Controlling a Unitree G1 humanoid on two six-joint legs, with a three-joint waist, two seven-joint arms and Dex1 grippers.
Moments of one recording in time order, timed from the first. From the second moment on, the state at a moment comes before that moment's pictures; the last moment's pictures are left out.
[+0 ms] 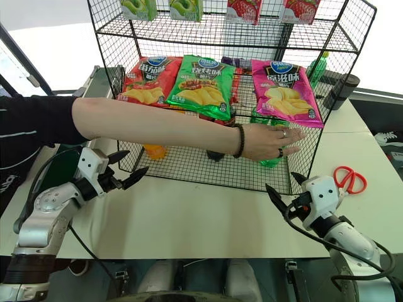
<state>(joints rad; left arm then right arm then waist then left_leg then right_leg) -0.05 0.55 0.14 -0.11 -0.35 0.21 -0.74 0.35 -0.49 -0.32 -0.47 0.38 0.29 0.55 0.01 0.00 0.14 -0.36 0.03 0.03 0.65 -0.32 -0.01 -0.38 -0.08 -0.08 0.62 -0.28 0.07</state>
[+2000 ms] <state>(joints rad) -0.04 0.48 0.44 -0.17 -0.46 0.34 -0.39 0.21 -0.49 -0.22 -0.41 0.37 0.28 0.57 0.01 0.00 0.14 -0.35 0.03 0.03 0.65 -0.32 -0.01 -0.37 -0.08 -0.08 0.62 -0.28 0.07</state>
